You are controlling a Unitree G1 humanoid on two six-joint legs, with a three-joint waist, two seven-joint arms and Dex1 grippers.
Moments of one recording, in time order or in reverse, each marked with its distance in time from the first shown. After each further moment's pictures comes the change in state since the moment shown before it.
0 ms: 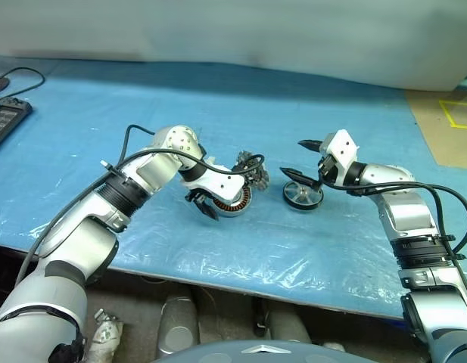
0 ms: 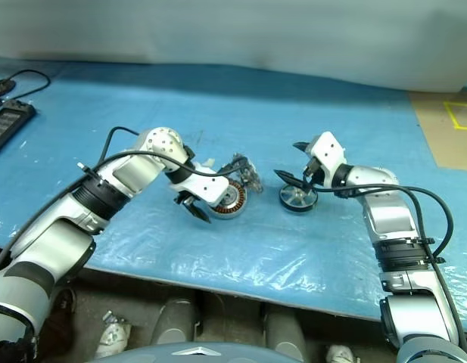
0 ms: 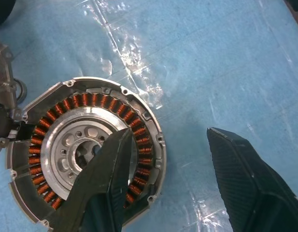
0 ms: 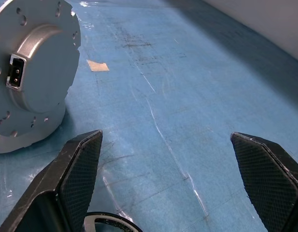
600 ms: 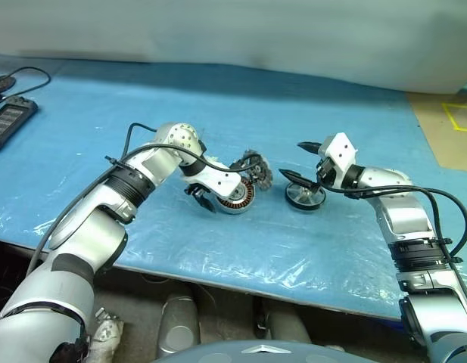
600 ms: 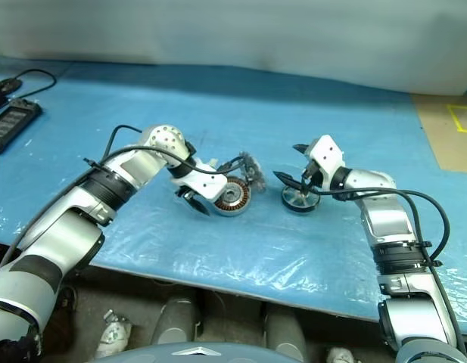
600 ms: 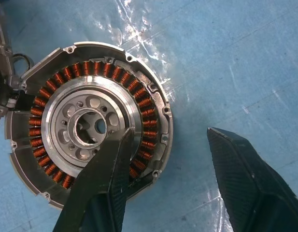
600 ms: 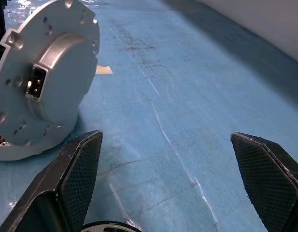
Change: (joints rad) left arm -0.072 -0.096 0.022 0.290 0.088 -0.253 0.047; right arm 0.033 0.022 0.000 0.001 -0.005 -0.019 -0.031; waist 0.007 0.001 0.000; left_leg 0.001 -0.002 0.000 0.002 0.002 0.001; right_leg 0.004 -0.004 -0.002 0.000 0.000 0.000
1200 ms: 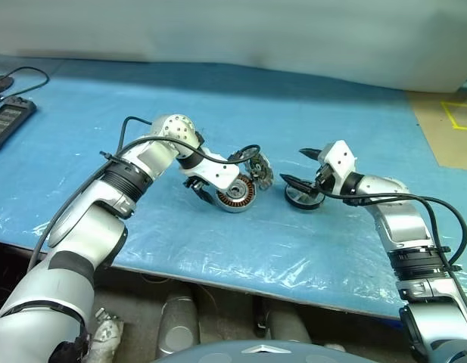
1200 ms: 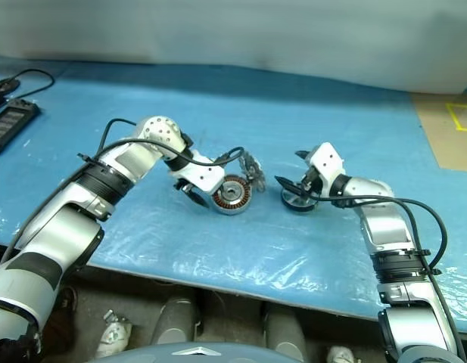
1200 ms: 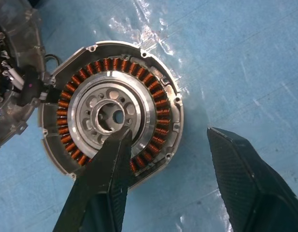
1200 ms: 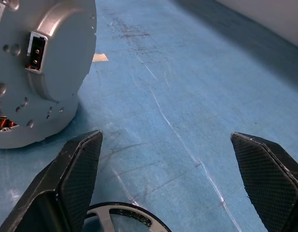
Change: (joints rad) left arm -0.026 0.014 0.051 -0.008 -0.006 -0.013 0.004; right arm 0.041 0.009 -0.001 -0.015 -0.001 0.000 -0.040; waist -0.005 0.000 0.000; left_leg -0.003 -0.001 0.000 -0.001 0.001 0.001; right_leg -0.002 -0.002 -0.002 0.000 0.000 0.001
